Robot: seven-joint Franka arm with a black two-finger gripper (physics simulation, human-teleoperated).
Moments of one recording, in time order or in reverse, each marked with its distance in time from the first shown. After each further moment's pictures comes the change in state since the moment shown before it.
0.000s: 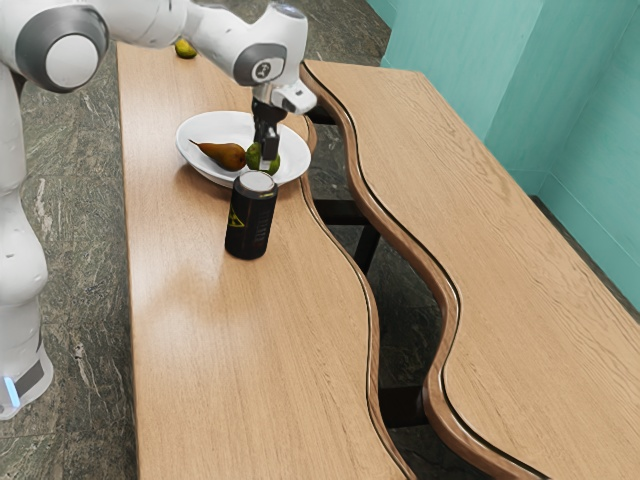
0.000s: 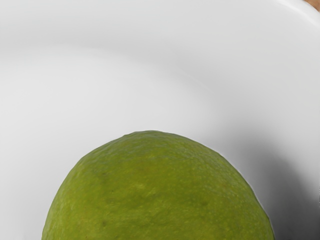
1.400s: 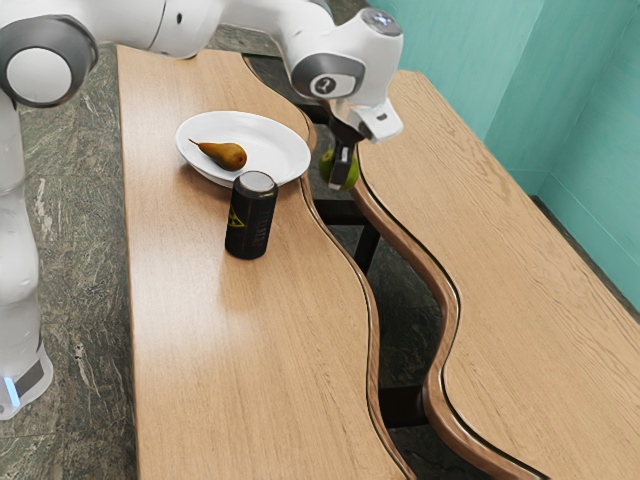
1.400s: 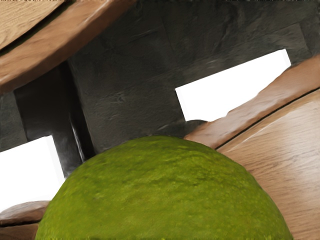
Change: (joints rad) arm -0.144 -0.013 -0.280 0.187 0.174 -0.148 -0.179
